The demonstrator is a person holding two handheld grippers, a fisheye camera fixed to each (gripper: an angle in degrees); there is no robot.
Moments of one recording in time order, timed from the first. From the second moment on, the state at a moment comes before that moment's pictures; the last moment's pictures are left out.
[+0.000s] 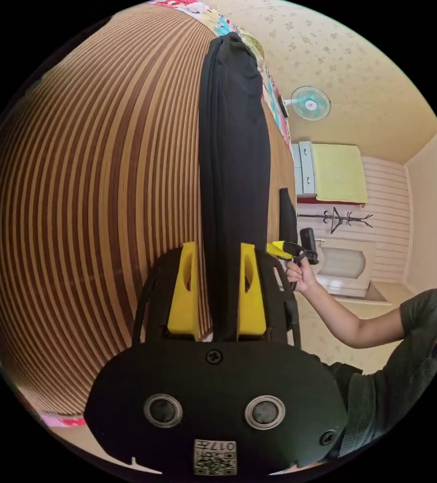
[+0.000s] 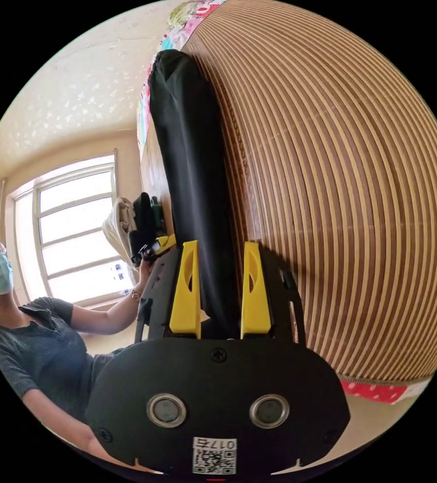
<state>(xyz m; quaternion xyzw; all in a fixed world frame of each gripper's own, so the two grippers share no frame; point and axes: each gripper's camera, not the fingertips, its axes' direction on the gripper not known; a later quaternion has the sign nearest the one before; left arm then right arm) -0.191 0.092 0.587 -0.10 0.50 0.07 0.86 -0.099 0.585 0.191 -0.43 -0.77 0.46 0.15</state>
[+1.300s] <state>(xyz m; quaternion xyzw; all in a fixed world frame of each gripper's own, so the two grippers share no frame) -0.175 -0.075 0.274 0.04 0.52 0.18 0.83 0.121 0.372 0.303 -0.21 -0.82 0.43 0.32</state>
